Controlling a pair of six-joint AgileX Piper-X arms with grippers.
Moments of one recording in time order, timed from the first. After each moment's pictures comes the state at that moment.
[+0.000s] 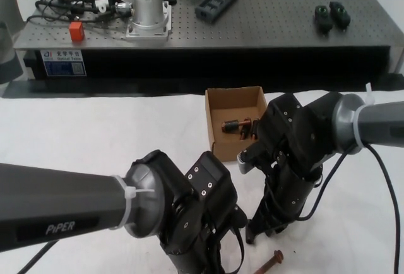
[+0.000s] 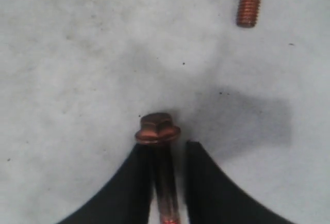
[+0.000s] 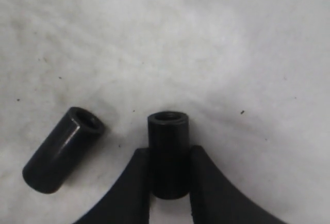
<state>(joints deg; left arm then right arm) -50.0 99.8 -54.8 34.2 7.8 2.4 18.8 102.0 -56.9 38.3 2.2 -10.0</state>
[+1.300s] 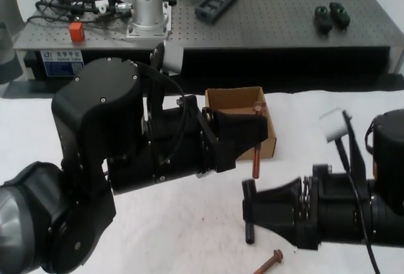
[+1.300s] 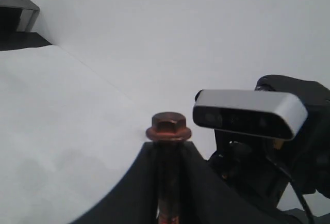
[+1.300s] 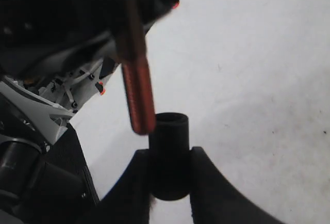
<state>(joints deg) -39.9 76.3 -37.6 -31.8 36.0 -32.8 20.6 56.0 -24.3 -1.6 -37.7 18.0</state>
